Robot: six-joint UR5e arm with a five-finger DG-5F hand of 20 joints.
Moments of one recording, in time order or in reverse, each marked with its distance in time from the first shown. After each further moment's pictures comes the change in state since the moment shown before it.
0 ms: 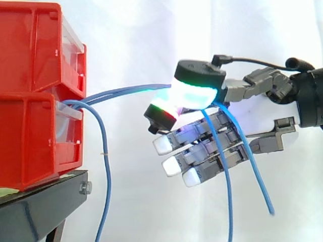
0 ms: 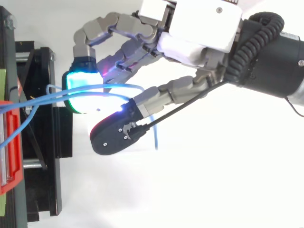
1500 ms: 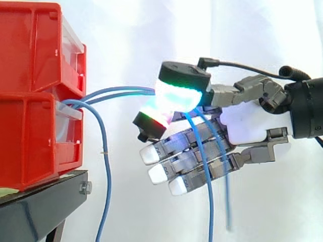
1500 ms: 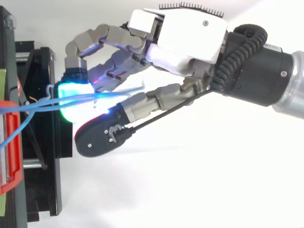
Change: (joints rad) arm 0.011 -0.029 0.000 0.064 0.006 0.008
